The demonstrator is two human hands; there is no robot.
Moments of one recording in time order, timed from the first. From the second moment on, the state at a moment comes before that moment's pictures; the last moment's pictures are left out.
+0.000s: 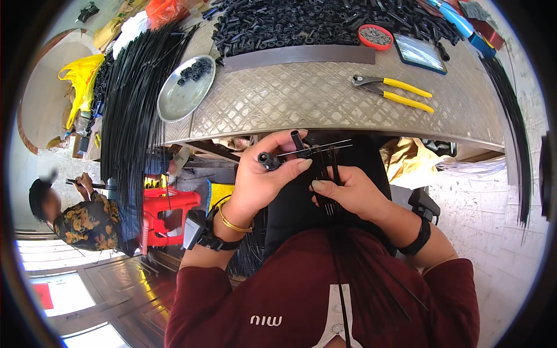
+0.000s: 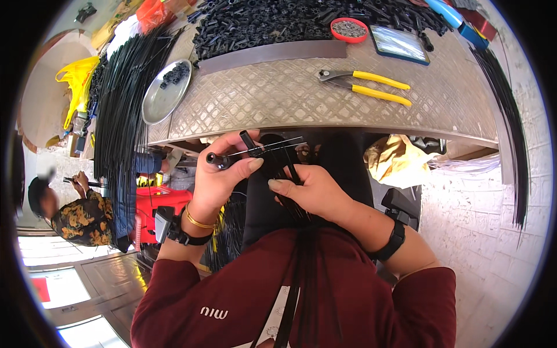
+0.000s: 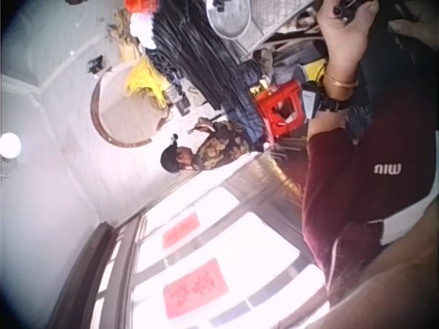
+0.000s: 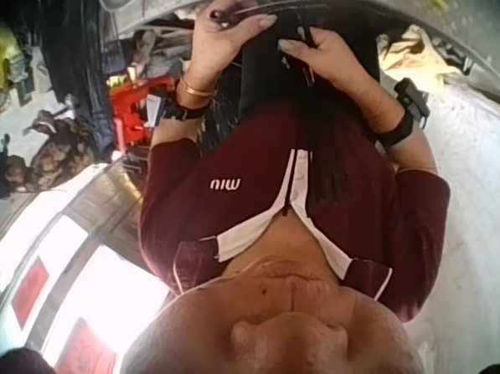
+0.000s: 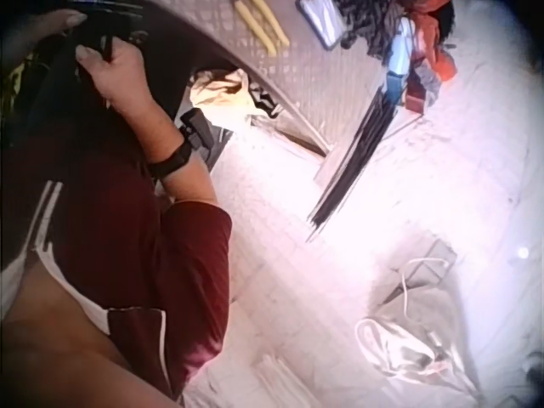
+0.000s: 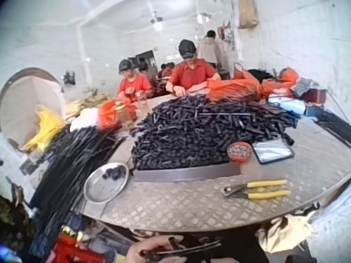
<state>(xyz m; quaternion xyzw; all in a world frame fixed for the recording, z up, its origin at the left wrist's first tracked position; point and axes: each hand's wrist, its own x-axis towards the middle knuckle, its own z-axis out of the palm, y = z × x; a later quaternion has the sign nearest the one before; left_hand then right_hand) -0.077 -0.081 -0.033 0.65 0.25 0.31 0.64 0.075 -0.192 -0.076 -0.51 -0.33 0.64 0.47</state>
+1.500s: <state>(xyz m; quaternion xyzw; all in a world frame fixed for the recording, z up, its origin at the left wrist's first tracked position) -0.068 -0.059 -0.061 0.43 0.20 0.24 0.85 0.089 -0.170 -0.072 -0.38 -0.27 0.69 0.56</state>
